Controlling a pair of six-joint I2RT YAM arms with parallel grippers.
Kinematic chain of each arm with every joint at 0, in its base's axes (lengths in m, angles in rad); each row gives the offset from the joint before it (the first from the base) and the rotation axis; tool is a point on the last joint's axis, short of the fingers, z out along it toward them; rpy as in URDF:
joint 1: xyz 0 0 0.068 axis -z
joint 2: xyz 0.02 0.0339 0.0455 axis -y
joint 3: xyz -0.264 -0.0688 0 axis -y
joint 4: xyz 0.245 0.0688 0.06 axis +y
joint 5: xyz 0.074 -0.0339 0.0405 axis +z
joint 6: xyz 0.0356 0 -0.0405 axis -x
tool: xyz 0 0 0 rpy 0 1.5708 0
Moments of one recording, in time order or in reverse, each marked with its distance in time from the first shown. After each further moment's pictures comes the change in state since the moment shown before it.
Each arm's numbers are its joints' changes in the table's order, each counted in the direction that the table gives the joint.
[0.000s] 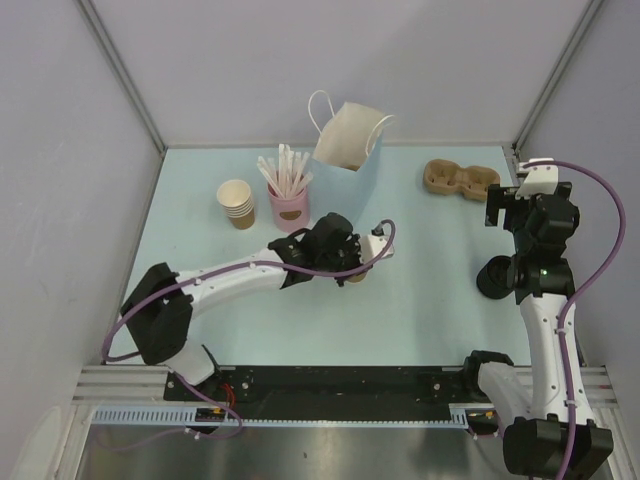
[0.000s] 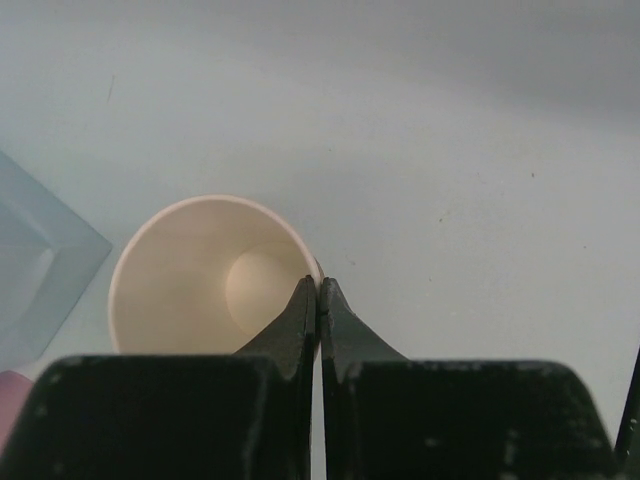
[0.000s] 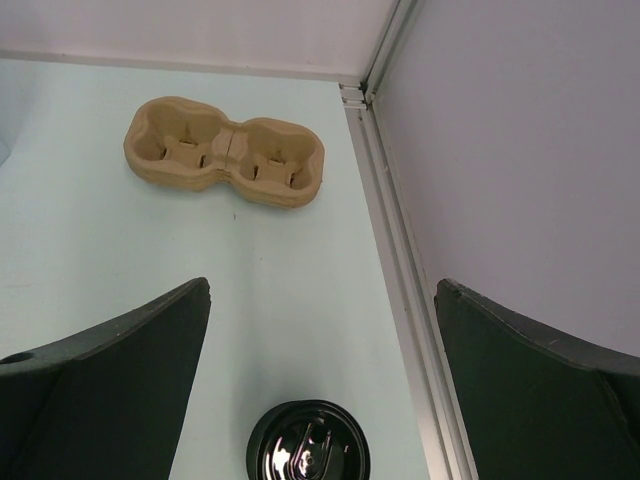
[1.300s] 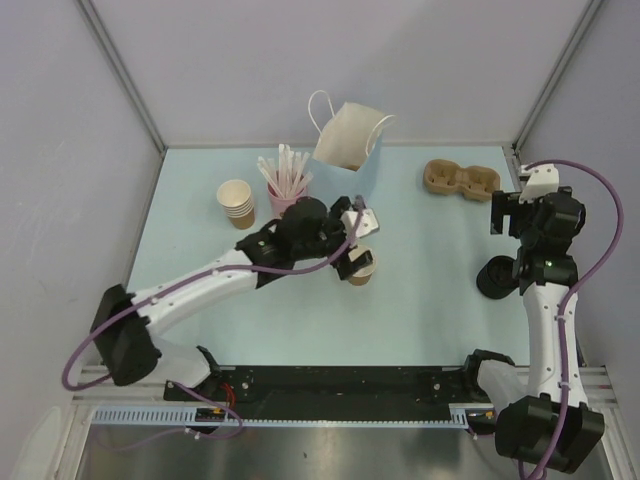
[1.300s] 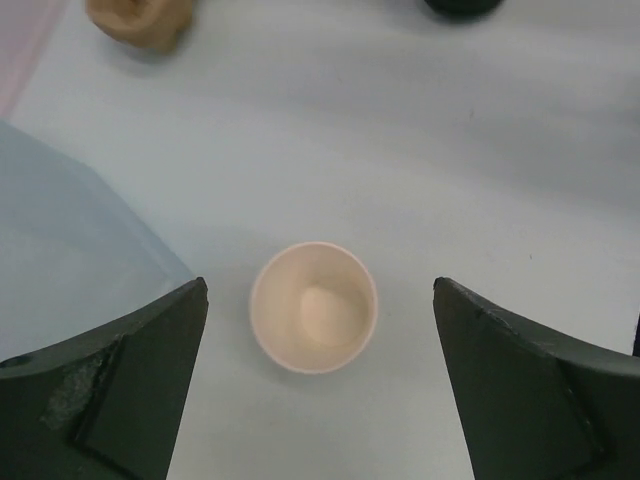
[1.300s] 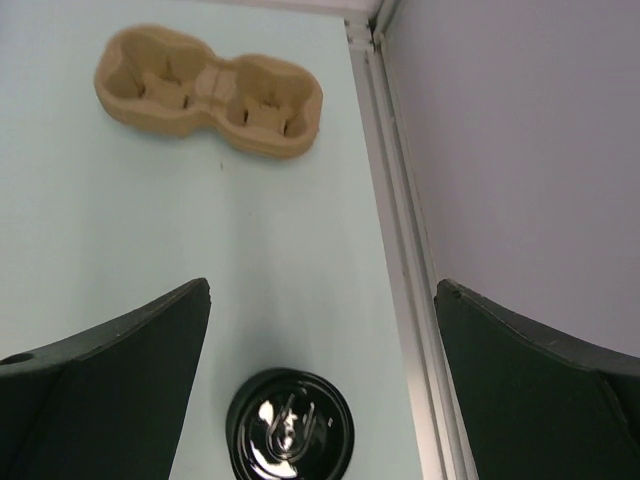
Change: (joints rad) left arm -0.028 0.107 0.013 -0.093 0.002 0.049; right arm 0.090 -0.058 0.000 0.042 0.111 0.033
